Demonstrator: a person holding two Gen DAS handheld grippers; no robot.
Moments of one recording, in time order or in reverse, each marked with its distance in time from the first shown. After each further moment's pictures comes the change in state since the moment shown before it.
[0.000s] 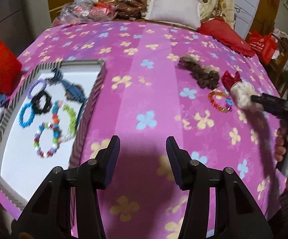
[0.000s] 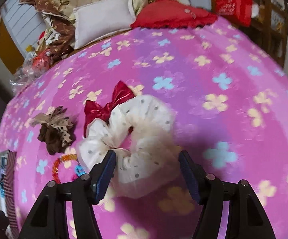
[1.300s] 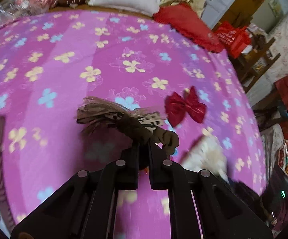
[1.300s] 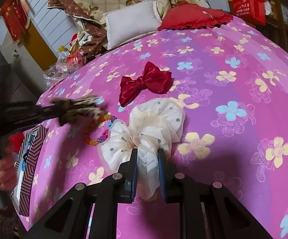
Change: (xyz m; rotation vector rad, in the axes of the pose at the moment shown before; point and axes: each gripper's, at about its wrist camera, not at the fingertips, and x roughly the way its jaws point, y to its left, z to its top) left arm 0.077 -0.101 0.114 0.041 0.141 -0.327; right arm -0.046 -0.007 -0.076 -0.058 -0.069 0.210
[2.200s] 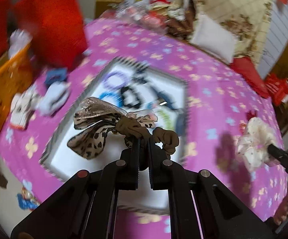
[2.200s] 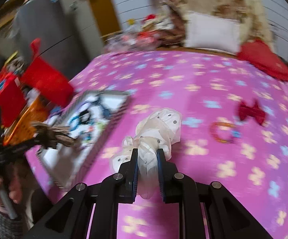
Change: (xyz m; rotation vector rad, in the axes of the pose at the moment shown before) left arm -0.208 0.228 -0.189 -0.323 -0.235 0.340; right arm -0.046 0.261 -0.047 -0.422 0.076 0.138
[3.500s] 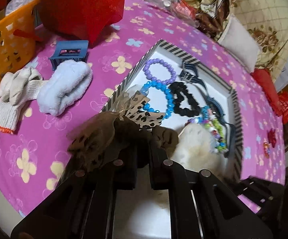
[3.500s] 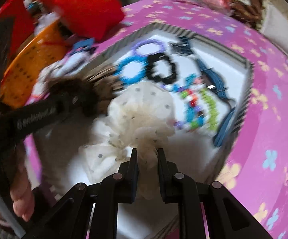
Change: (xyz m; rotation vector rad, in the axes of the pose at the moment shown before) left arm 0.066 0.080 0.028 -0.126 0.065 -0.014; right arm 0.188 0.181 -0.004 -0.271 0.348 0.089
